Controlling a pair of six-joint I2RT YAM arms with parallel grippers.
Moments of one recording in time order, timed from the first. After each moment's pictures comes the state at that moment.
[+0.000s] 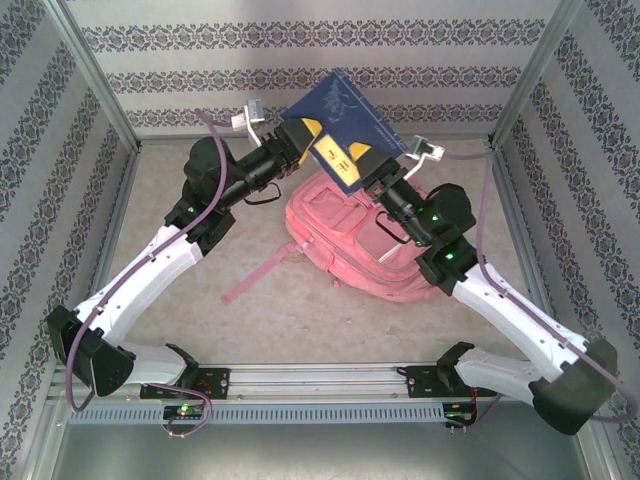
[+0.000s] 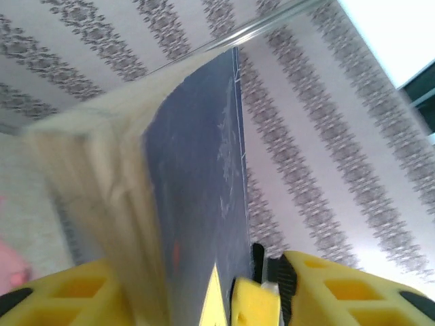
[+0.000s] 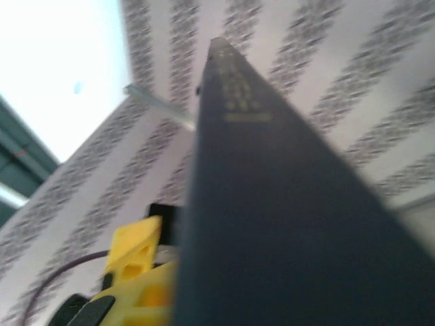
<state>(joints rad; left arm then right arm) -0.55 1.36 1.39 0.10 0.36 -1.14 0.55 1.03 0.95 0.36 -0.11 1.17</state>
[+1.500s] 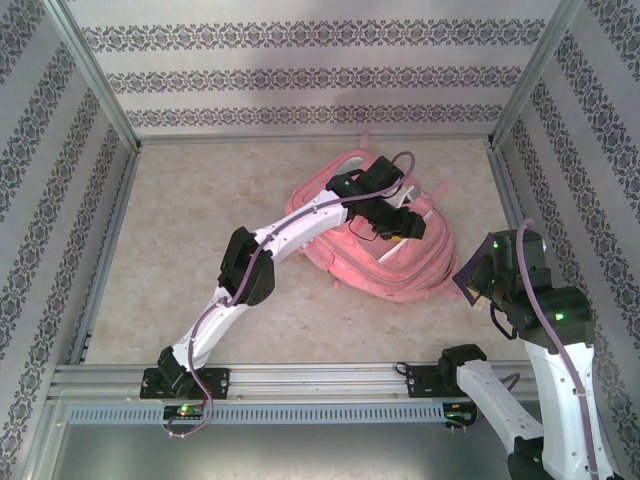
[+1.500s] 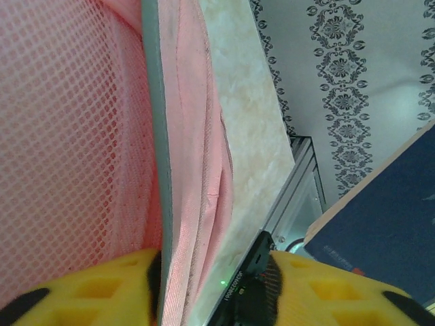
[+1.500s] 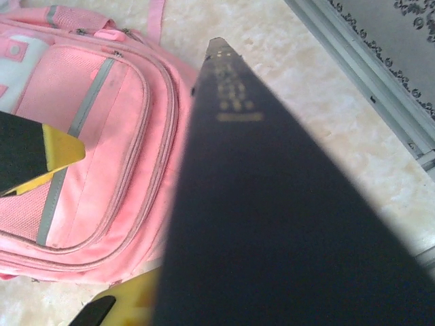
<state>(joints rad) -0.81 2.45 2.39 -0.82 0.69 -0.65 0.15 0.71 1.22 -1.44 0.25 0.65</state>
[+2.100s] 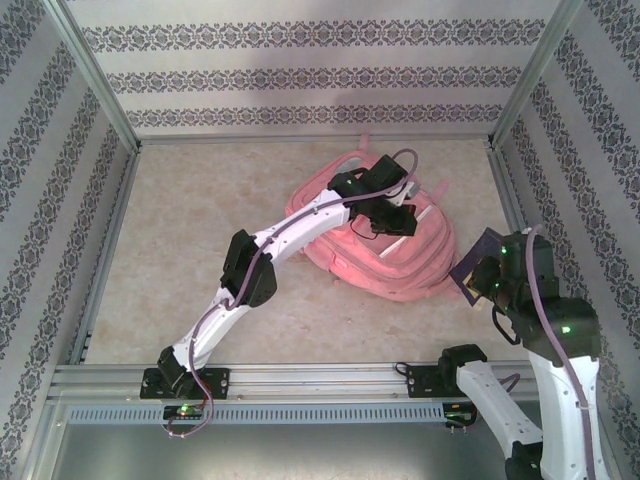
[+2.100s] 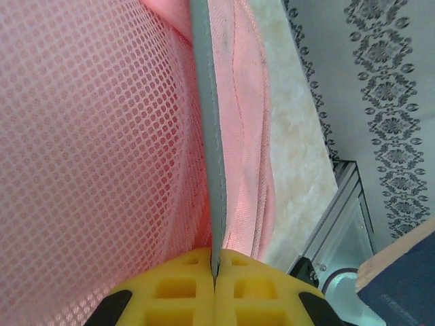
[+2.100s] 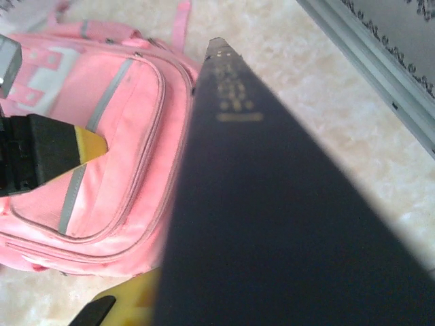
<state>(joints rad) -0.82 2.44 2.48 -0.91 0.49 -0.61 0.13 0.68 1.26 -1.42 0.20 0.63</state>
